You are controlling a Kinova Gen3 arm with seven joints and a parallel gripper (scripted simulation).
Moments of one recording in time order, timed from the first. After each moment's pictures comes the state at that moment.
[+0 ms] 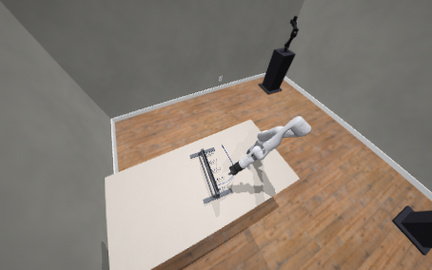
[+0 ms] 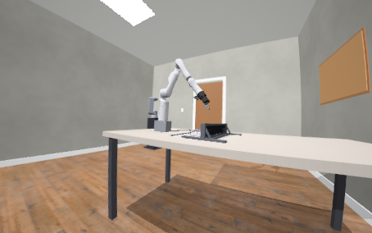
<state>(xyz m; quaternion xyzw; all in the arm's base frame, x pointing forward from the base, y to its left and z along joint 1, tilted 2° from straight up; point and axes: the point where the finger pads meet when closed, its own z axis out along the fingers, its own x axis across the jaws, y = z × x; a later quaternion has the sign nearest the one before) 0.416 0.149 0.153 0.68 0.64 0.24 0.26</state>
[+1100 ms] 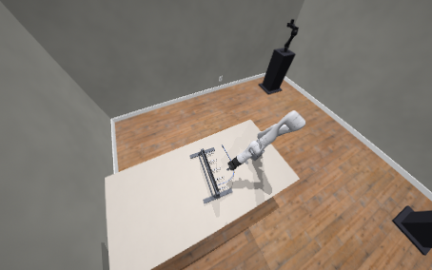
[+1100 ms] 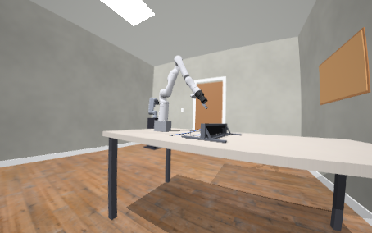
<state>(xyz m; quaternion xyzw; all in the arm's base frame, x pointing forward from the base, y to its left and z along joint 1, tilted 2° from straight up) 0.411 0.108 0.153 0.67 0.66 0.25 0.26</state>
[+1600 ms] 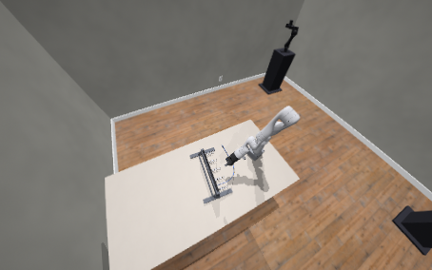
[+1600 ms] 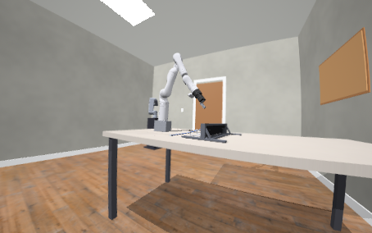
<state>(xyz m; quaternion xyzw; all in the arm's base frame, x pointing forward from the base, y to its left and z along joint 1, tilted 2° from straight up) 0.409 0.065 0.153 0.67 0.65 0.25 0.25</state>
